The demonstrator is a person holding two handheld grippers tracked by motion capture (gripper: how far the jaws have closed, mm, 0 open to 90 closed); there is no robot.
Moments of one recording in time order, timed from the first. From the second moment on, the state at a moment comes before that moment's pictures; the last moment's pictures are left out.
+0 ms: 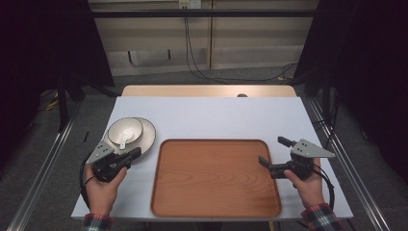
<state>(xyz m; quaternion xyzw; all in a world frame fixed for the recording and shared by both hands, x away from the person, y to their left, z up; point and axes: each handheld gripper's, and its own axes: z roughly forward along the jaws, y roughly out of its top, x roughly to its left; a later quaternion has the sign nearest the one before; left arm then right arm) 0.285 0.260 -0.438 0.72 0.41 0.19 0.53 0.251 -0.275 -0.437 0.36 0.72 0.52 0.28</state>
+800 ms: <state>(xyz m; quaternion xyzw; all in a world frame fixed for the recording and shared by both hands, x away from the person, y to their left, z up) 0.293 0.284 -0.448 0.71 0.45 0.21 0.50 0.251 -0.273 -0.437 0.35 0.72 0.53 0.28</state>
